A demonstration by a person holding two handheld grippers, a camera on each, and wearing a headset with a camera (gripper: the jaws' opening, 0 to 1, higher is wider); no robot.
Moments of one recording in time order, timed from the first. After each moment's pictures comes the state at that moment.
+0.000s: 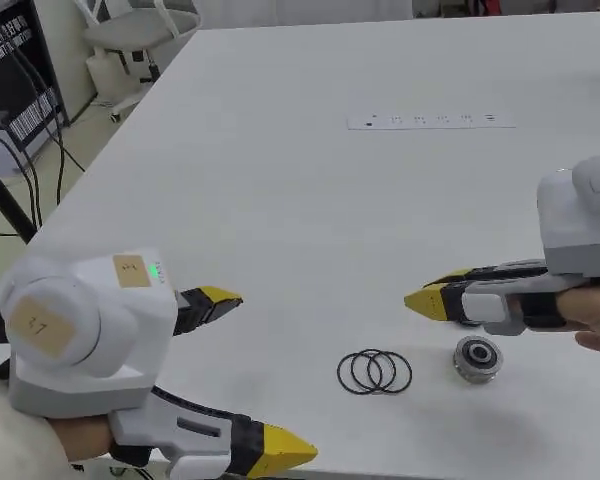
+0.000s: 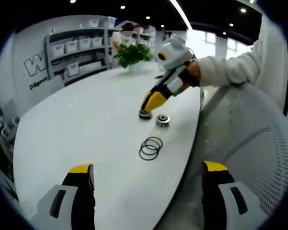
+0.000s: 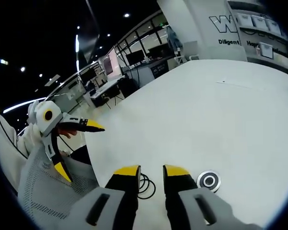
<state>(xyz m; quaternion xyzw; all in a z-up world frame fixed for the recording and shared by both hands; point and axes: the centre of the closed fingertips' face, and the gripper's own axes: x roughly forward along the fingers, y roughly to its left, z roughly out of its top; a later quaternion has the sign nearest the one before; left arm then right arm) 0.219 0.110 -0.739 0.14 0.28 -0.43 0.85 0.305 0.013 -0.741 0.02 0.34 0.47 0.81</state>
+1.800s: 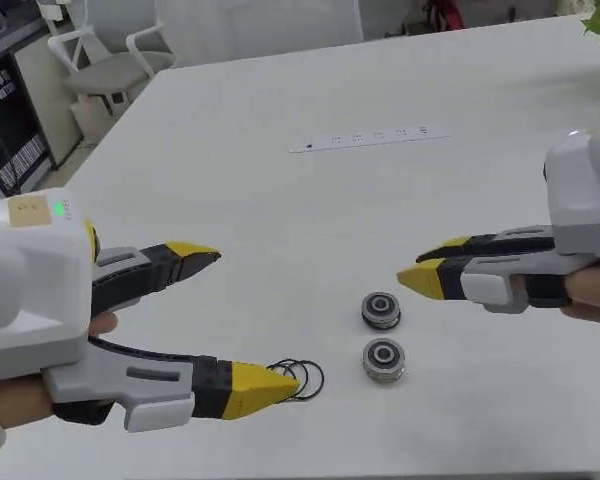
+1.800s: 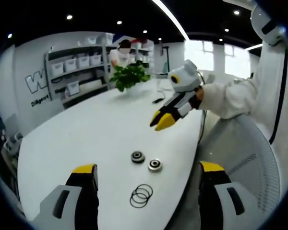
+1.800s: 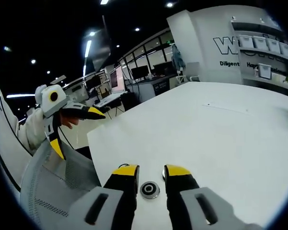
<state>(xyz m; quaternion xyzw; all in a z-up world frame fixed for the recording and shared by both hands) 0.237 0.018 -0.663 0.13 0.20 -0.44 0.86 0.304 -0.091 -0.698 0.01 0.26 0.49 0.84</state>
